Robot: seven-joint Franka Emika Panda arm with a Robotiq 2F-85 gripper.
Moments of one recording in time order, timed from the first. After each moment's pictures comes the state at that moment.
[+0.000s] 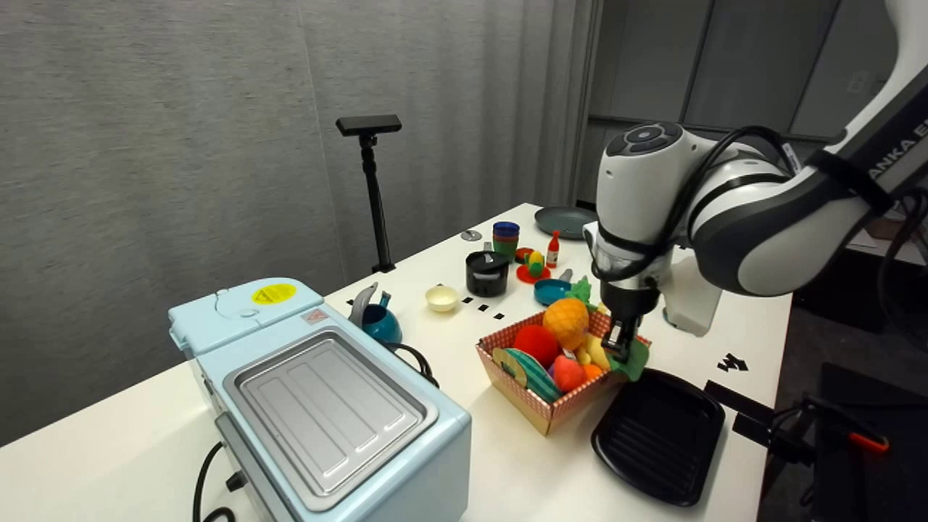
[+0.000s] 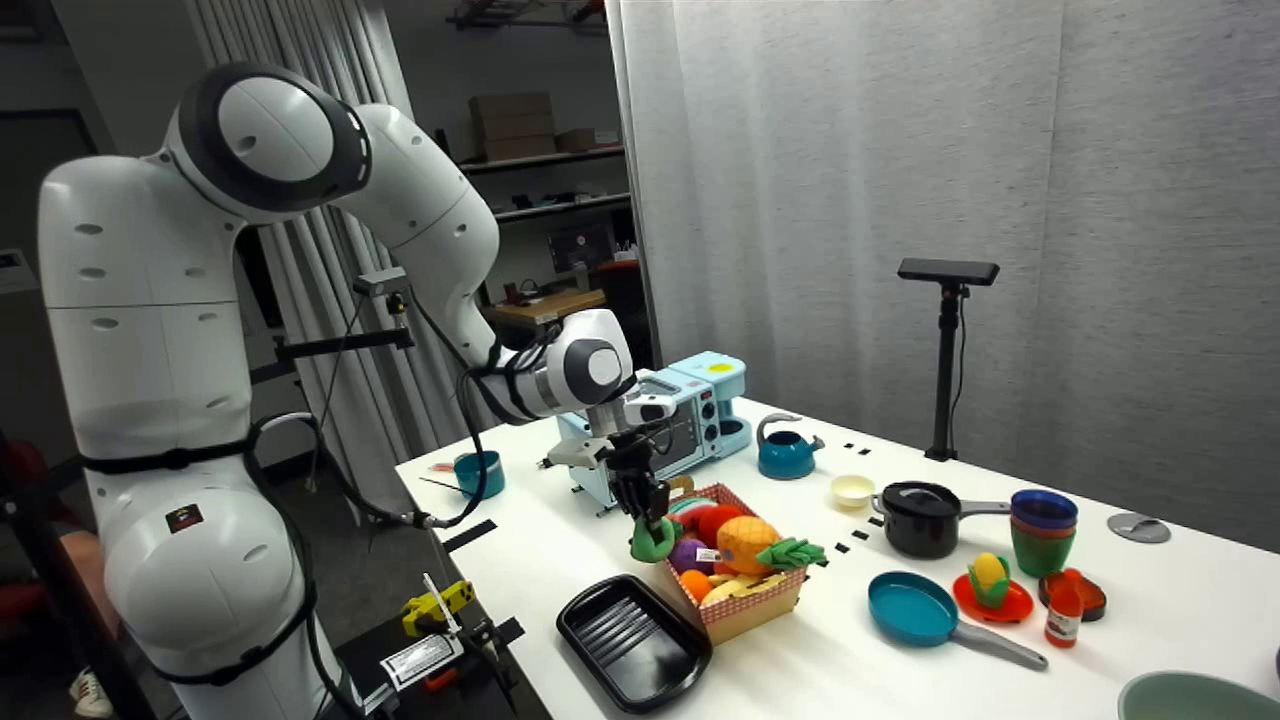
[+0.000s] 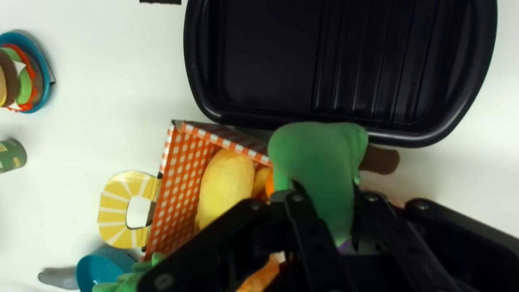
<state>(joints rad) 0.20 0.20 -0.05 -2.43 -0.44 2.51 0.47</state>
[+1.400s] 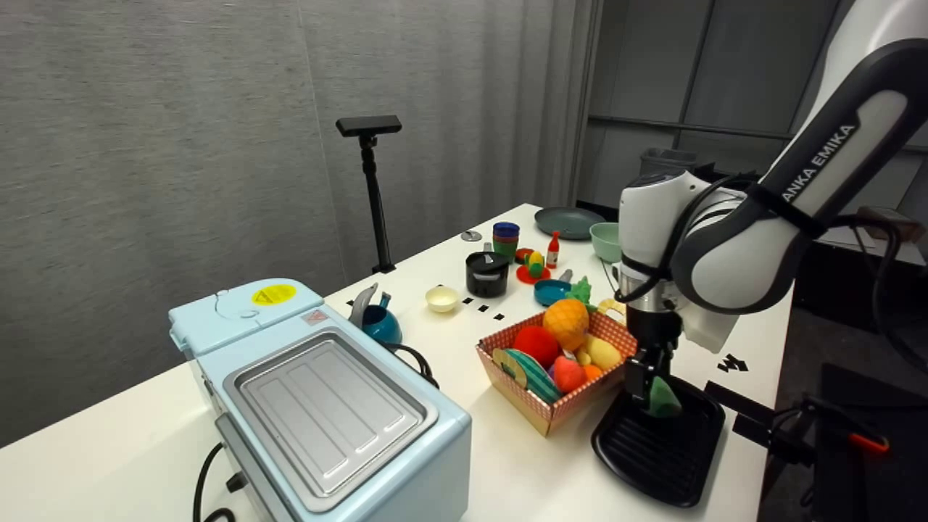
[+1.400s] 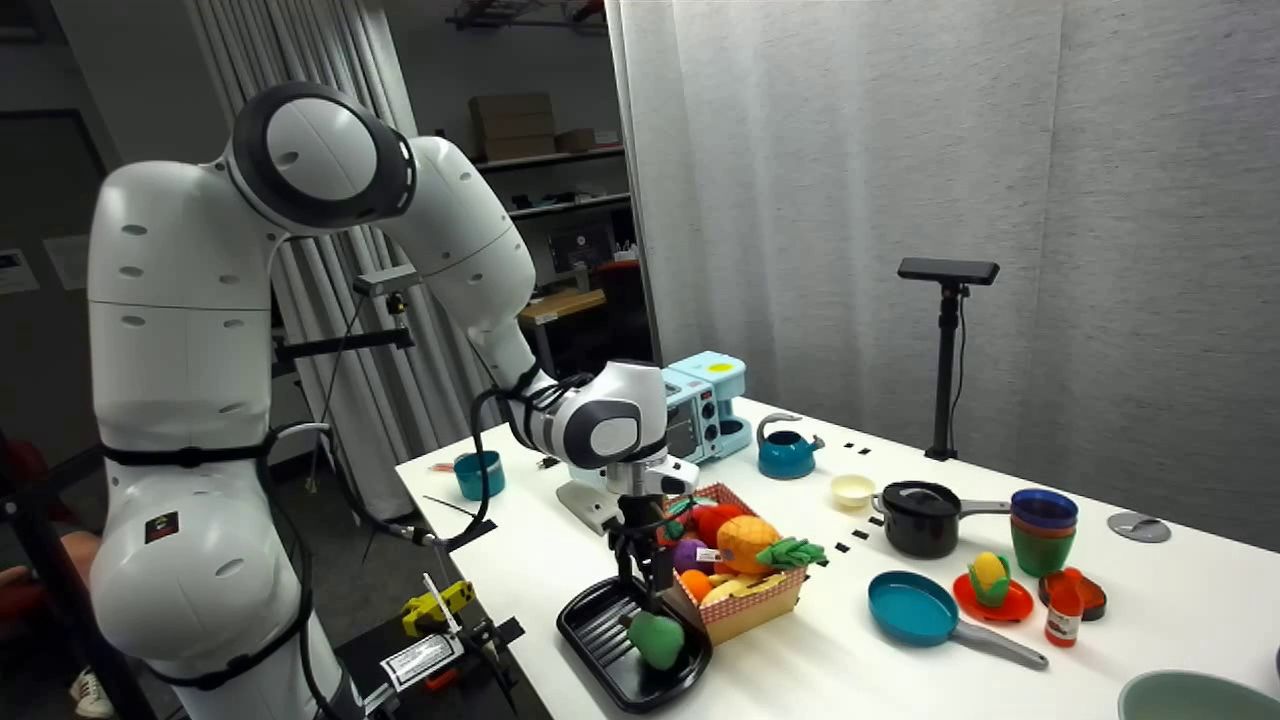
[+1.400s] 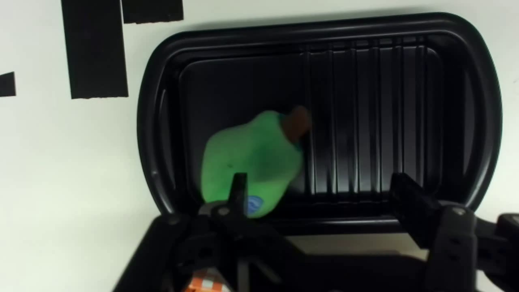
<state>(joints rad) 0.07 0.31 -0.03 -2.48 -0.07 2.60 0.17</state>
